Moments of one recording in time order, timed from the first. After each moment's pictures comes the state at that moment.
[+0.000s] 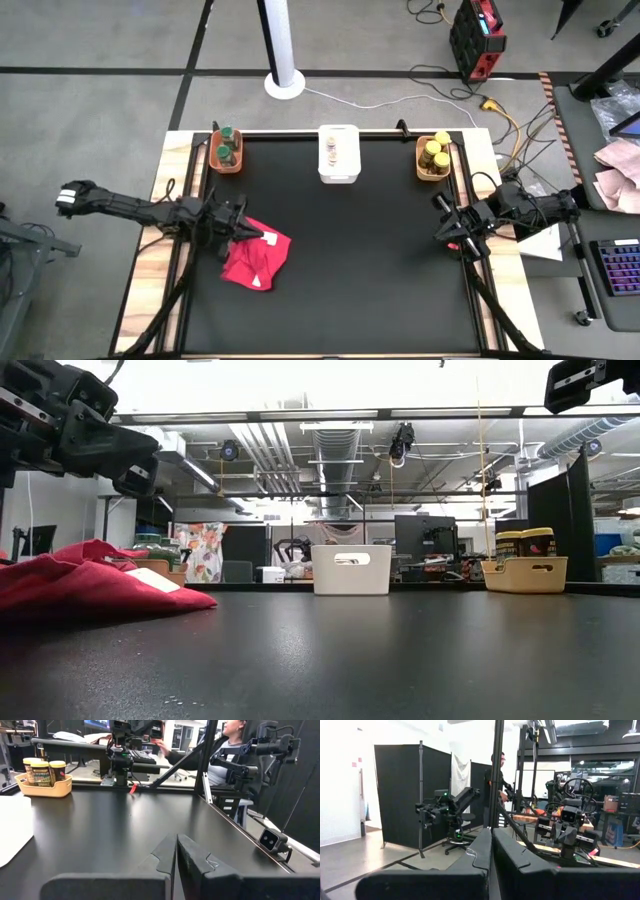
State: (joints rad) left arm -0.11 0.52 0.02 0.46 0.10 -0.11; right arm 0.14 0.03 0.16 0.13 -0.37 0.03
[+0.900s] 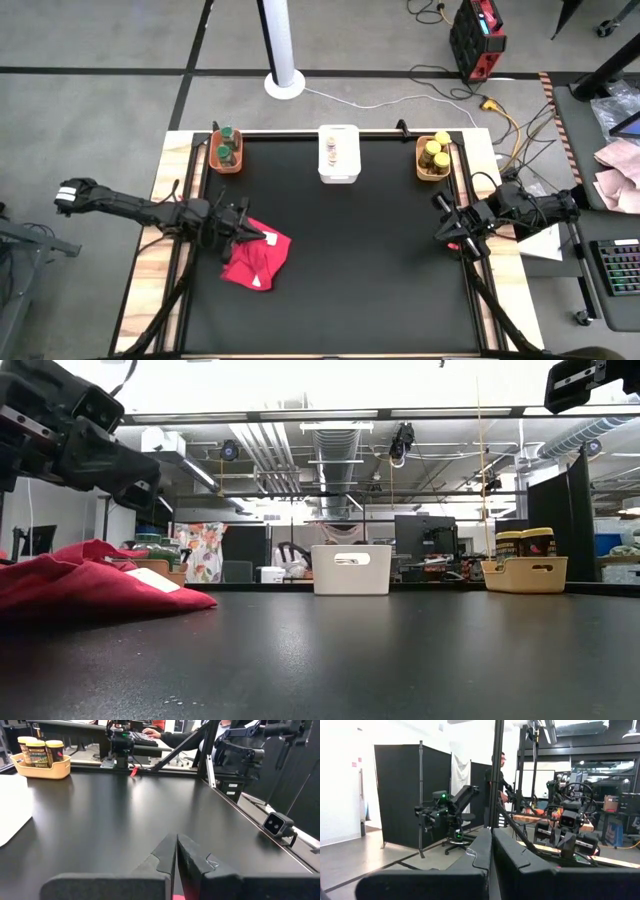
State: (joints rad) left arm -0.11 0.61 0.02 0.46 0.10 -0.11; right arm 0.14 0.03 0.16 0.13 -0.37 0.03
